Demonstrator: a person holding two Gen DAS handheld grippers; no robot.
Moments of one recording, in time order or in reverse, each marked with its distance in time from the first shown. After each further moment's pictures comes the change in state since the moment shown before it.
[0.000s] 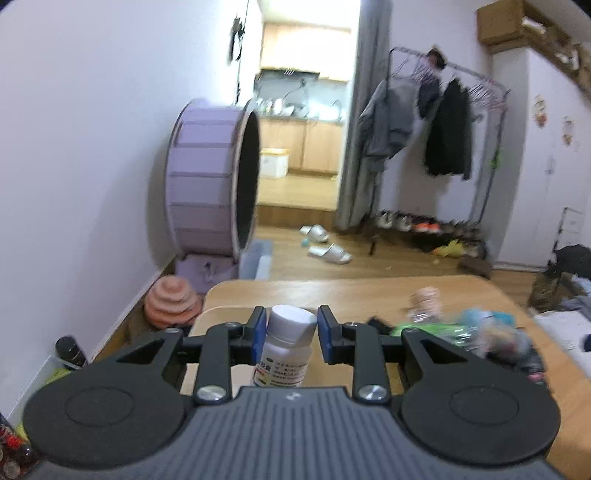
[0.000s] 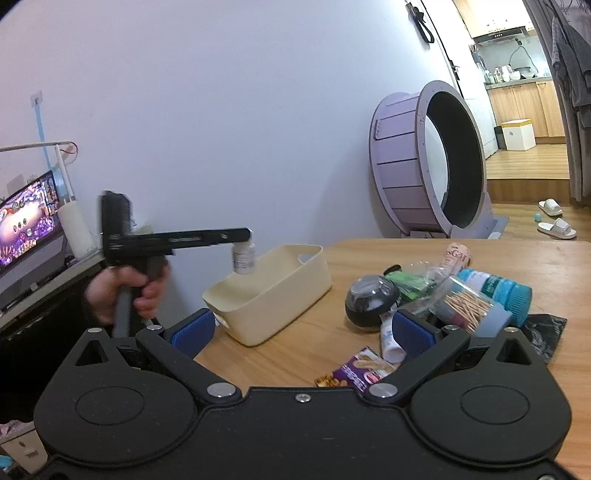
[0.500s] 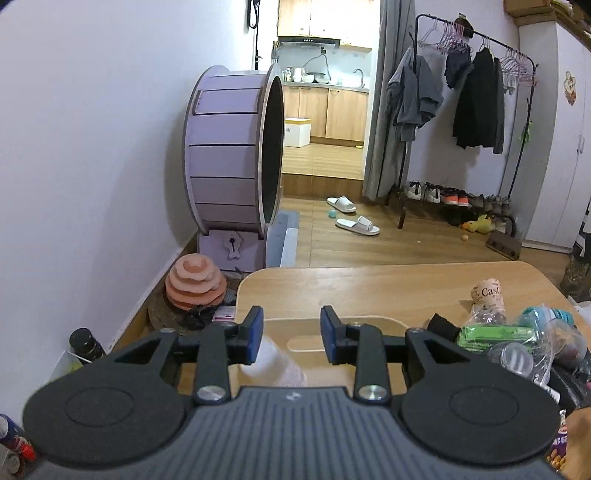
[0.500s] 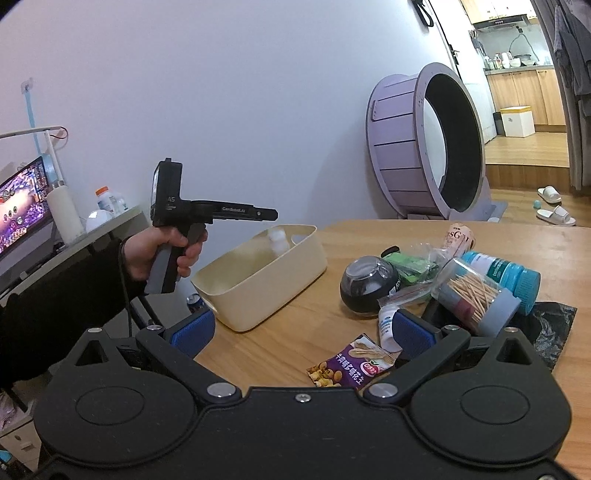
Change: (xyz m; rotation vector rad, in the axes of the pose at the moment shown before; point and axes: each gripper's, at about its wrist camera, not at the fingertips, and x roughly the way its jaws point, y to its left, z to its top) left arm 0.046 0.037 0.016 0.013 0.087 0.069; right arm 0.020 -0.005 -0.007 0.003 0.065 -0.020
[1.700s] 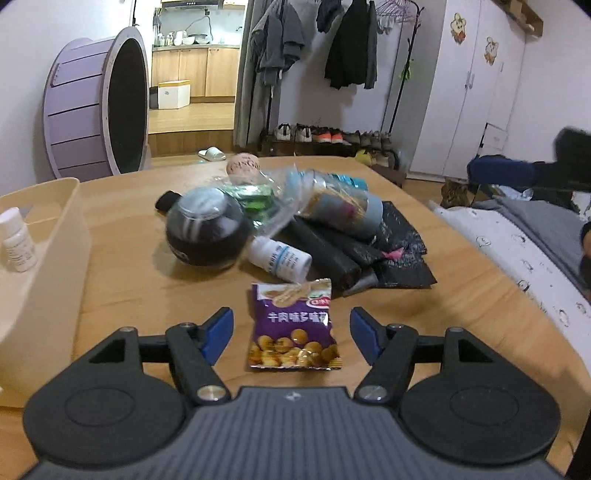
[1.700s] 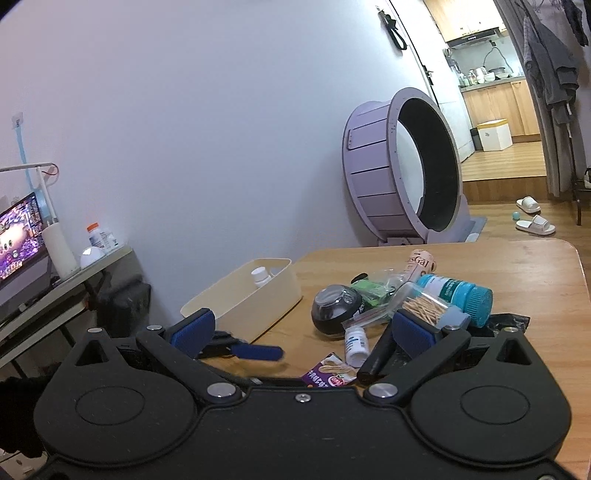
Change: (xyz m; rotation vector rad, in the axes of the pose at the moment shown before) left arm -0.041 -0.191 -0.117 0.140 0.141 -0.327; right arm -0.041 -0.020 0.007 0.045 -0.096 -0.031
